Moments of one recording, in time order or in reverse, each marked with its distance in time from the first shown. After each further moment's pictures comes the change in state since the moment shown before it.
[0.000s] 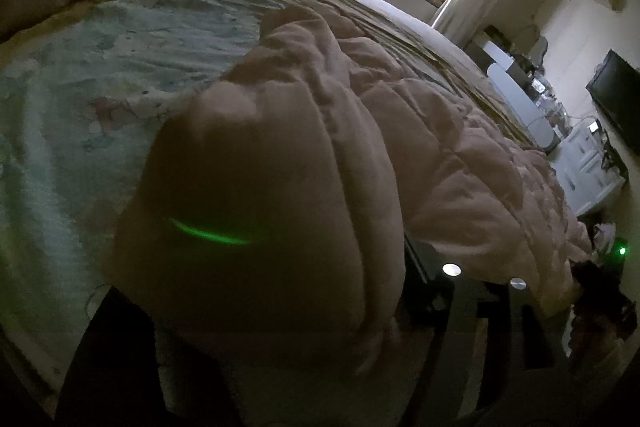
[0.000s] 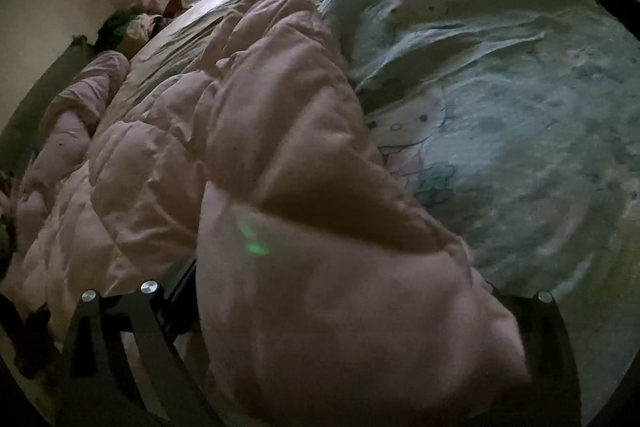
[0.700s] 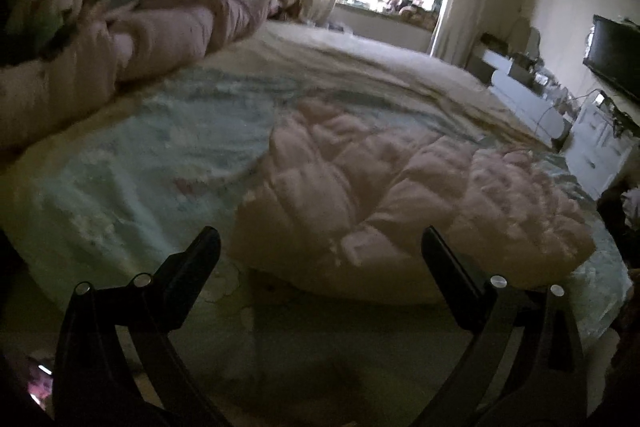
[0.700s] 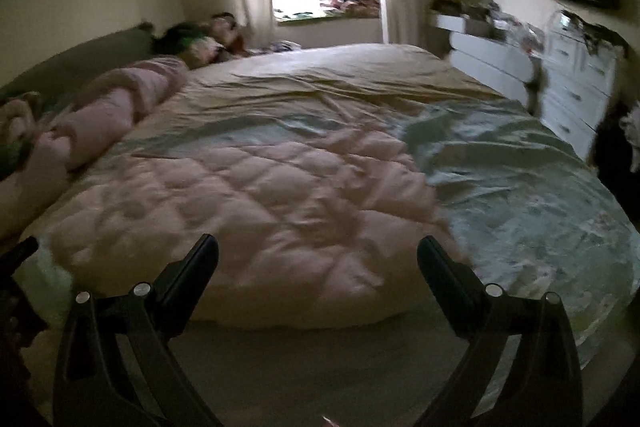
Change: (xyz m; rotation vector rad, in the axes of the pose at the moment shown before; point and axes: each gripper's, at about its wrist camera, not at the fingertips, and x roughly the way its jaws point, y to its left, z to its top) left arm -0.129 -0.038 -0.014 0.177 -0.209 0.127; right arm -0.147 0.104 -0.063 -0.353 -0.324 0.007
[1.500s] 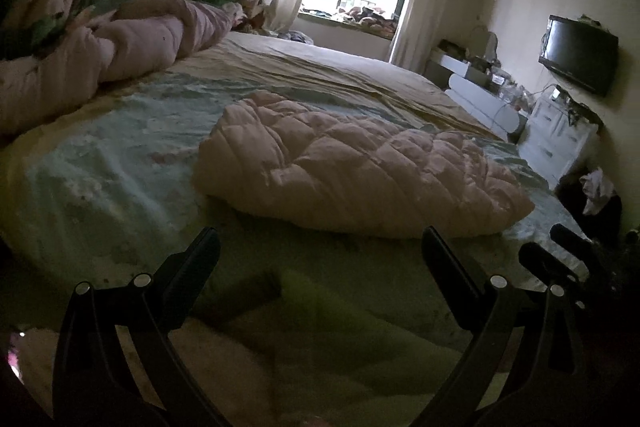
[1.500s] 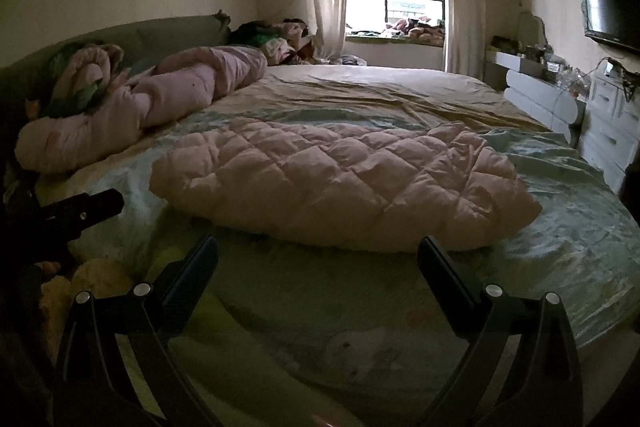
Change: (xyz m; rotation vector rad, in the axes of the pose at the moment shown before) left arm -0.073 -0.035 -0.067 0.032 -0.035 -0.128; right arm -0.079 0.119 -0.084 -0.159 -0.056 0.119
